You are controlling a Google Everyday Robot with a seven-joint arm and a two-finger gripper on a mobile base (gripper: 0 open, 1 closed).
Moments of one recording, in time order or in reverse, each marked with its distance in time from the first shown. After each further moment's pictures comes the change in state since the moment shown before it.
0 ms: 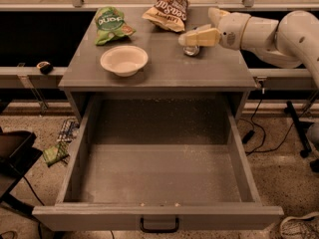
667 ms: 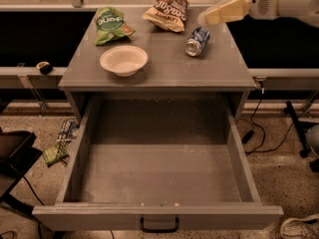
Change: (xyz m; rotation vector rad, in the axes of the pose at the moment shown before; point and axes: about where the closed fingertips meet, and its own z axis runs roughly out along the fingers) arm -0.082 0.011 -0.065 0.105 0.176 -0.187
